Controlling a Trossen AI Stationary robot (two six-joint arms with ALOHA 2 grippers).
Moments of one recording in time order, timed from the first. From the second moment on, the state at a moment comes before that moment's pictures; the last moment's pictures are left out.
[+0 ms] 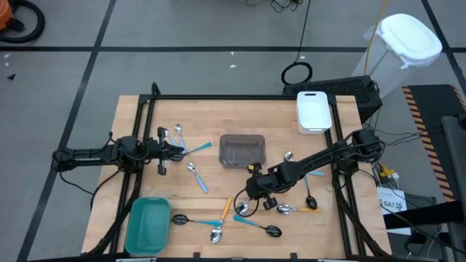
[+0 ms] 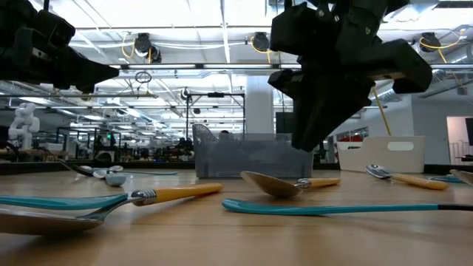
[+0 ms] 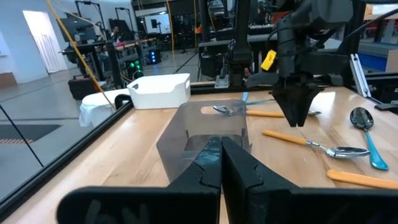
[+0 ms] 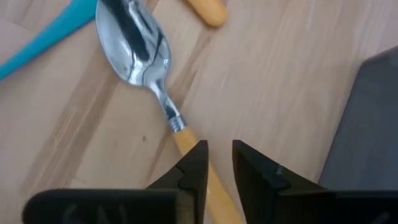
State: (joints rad) left arm 0.07 0.06 0.01 0.03 -0.03 0.11; right arm 0.29 1.77 1.11 -0.46 0.08 -0.16
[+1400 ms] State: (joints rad) left arm 0.07 0.06 0.01 0.03 -0.03 0.11; right arm 0.32 1.83 1.11 -0.43 0.07 -0.23
